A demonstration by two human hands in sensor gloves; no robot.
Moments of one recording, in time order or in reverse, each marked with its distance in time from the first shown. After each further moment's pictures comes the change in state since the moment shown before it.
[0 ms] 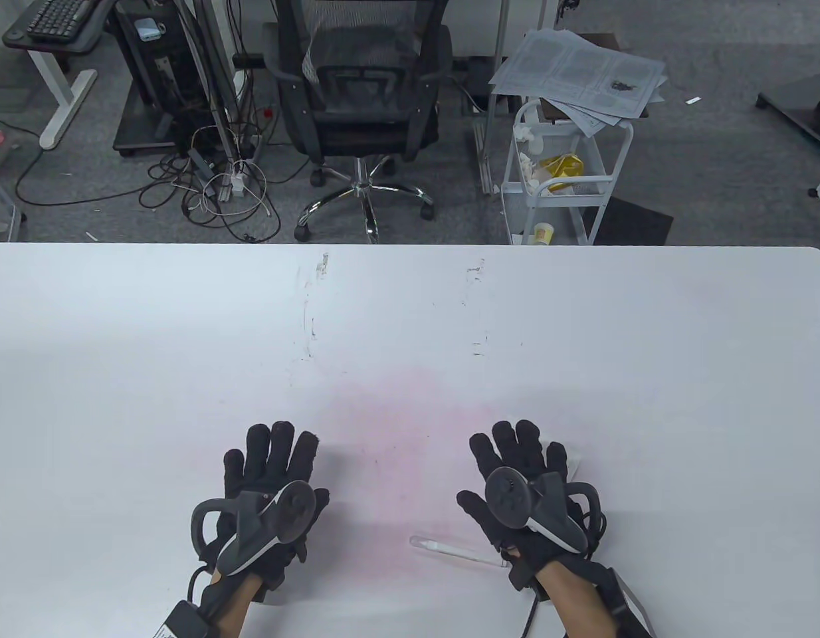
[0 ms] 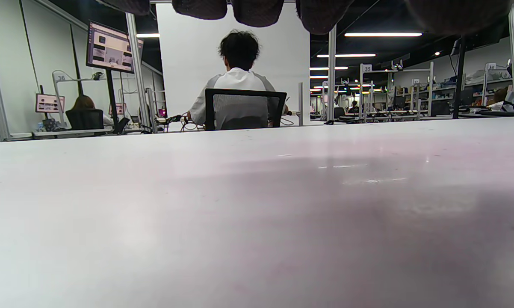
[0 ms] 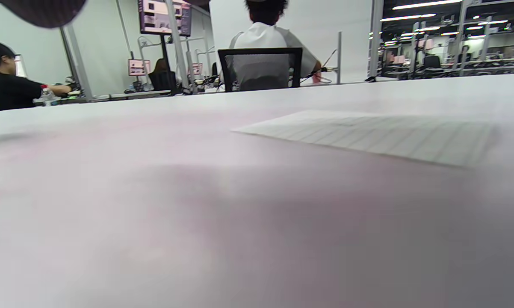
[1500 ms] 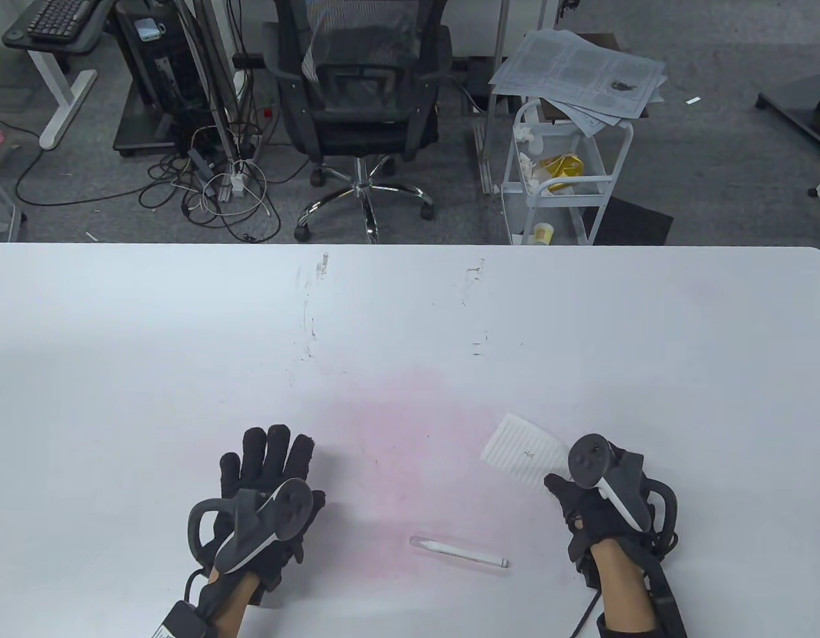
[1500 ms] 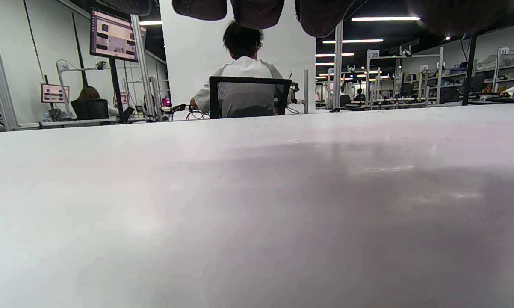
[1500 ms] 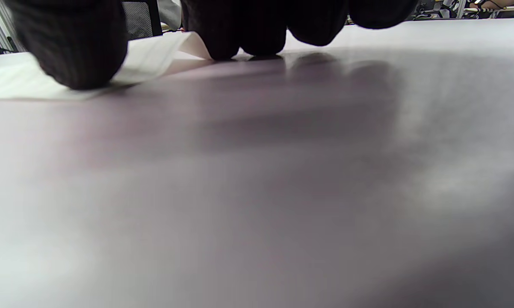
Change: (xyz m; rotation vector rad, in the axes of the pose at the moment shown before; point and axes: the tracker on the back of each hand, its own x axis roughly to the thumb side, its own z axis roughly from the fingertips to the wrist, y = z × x) left_hand -0.004 -0.001 0.000 -0.046 0.018 -0.008; right_hand -0.104 0.016 -0.014 0.126 0.436 -0.021
